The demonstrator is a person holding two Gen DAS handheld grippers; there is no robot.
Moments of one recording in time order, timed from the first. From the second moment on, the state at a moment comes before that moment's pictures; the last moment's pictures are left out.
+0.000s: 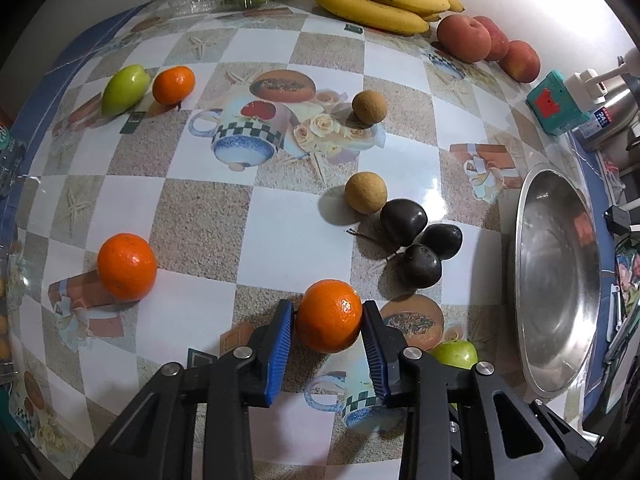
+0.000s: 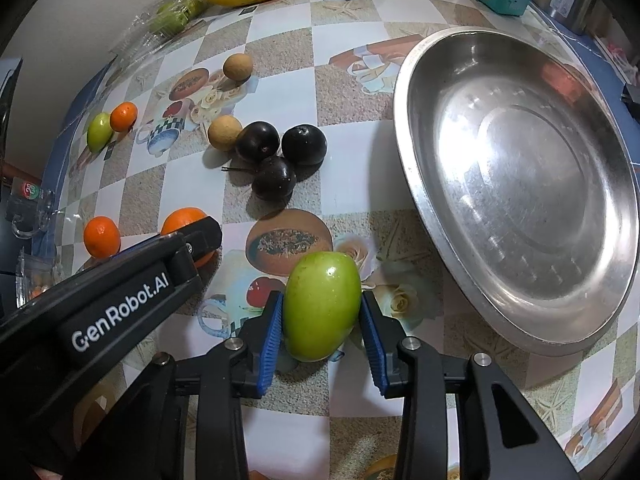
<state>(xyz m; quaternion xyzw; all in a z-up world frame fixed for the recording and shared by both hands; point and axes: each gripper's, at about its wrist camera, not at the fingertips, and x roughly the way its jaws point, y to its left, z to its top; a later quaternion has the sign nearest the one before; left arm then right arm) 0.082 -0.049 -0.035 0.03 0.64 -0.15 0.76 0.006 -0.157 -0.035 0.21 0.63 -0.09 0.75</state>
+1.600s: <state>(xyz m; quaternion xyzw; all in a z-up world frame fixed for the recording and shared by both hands) 0.036 -0.127 0.025 0.06 0.54 -0.27 0.80 -0.052 -0.289 0.025 0.31 0.50 -0.25 0.77</state>
